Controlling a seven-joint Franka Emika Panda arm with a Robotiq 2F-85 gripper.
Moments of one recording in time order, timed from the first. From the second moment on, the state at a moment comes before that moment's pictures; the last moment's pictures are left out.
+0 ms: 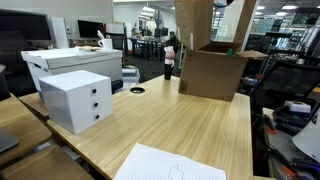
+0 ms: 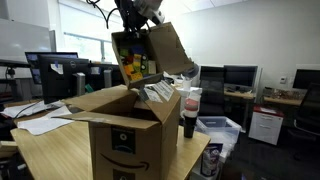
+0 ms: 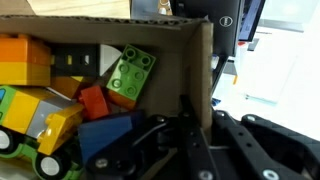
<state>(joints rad) -0.30 0.11 -0.27 -1.62 1.00 1.35 -0.43</state>
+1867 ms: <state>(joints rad) -0.31 0.06 -0.30 -1.78 1.10 1.54 -0.67</state>
